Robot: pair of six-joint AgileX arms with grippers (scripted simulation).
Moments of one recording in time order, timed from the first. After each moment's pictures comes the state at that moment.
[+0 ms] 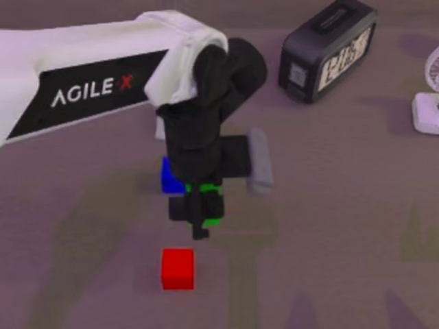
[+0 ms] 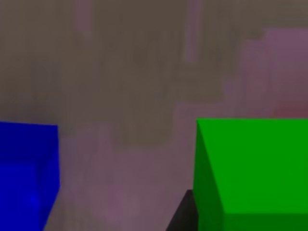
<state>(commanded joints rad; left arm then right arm) -0.70 2.00 1.55 -1.13 0.00 0.83 0.01 0.00 0.00 0.00 0.00 0.00</state>
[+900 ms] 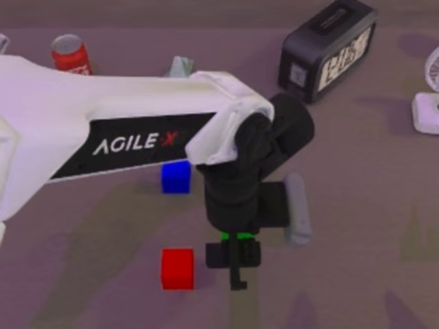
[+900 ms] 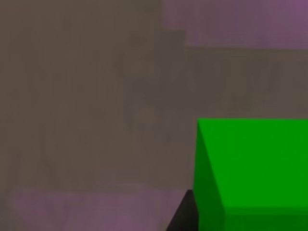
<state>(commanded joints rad) -0.86 2.02 1.43 -0.98 0.00 0.71 0.01 0.00 0.00 0.00 0.00 0.00</state>
